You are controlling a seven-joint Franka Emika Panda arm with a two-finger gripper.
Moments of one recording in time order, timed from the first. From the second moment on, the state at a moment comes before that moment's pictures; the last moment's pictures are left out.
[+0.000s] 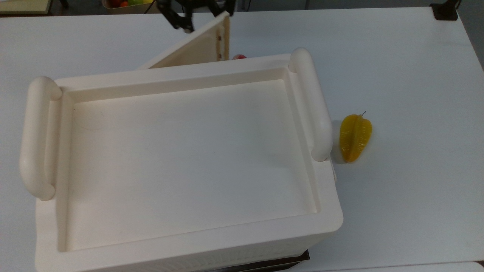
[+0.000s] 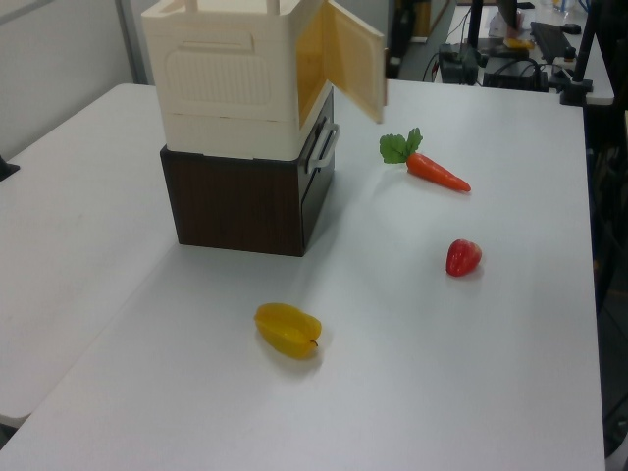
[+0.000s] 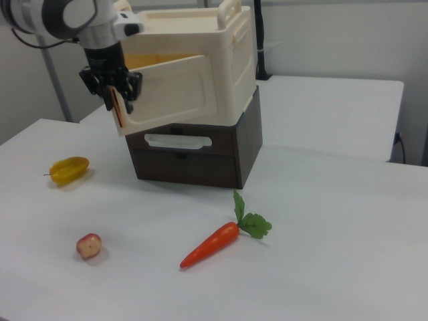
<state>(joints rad) 0.25 0.16 -0.23 -1.39 0.18 1.69 -0.24</state>
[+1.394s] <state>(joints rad) 0.02 -0.05 -0.24 -1.53 0.02 1.39 -0.23</state>
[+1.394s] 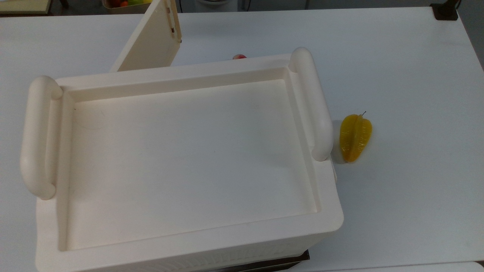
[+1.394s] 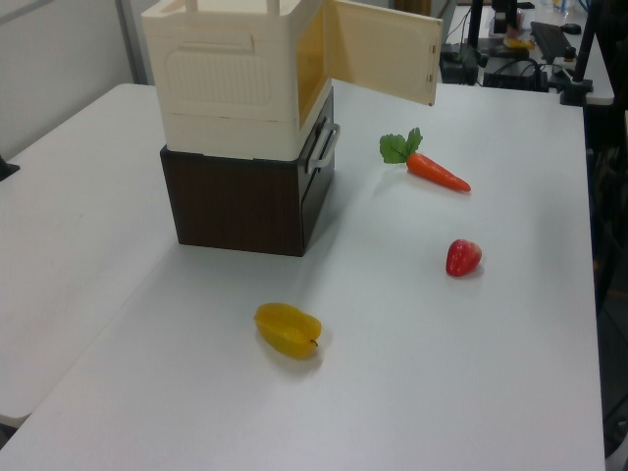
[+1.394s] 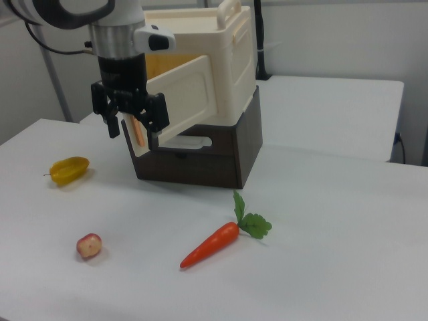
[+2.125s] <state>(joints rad) 0.03 -0.05 -0.23 -1.56 0.02 1.46 -0.16</state>
